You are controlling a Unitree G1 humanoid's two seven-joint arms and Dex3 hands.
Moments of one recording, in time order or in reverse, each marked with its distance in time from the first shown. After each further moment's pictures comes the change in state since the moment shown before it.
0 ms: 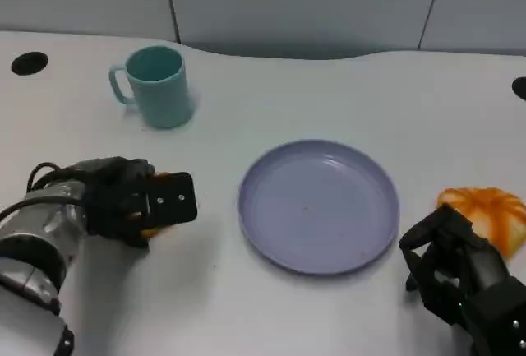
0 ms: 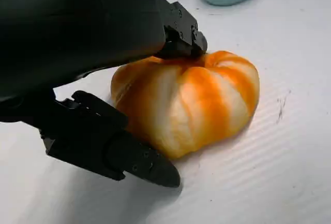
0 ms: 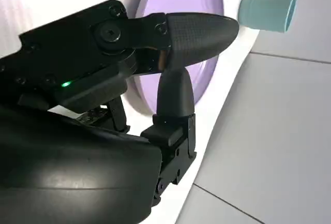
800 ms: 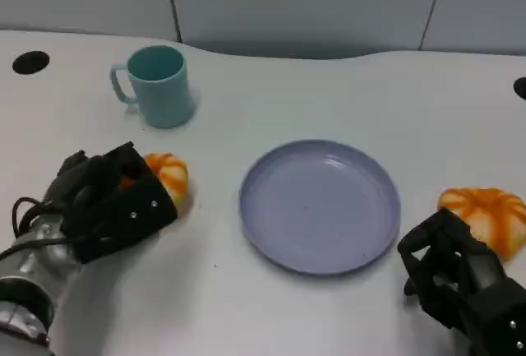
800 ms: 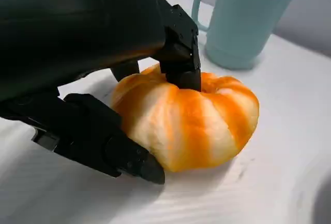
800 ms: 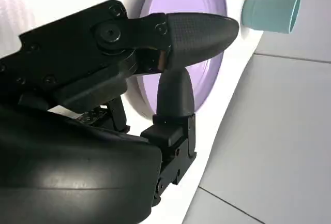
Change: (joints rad) left arm 0.127 0.004 0.159 -0.018 -0.184 -0.253 0.269; right arm 0.011 0.007 0.004 -0.013 -0.003 0.028 -0.004
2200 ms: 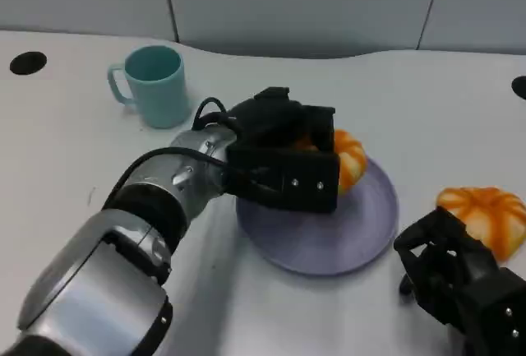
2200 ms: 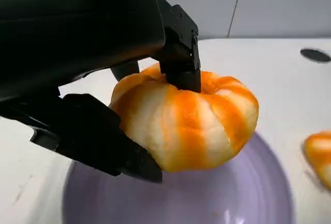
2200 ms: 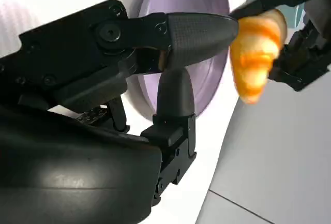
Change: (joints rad) left arm -0.311 -0.277 -0.280 -0.048 0.212 0.009 -0.225; right arm 0.000 0.021 -0.004 -0.039 0.016 0.088 0.013
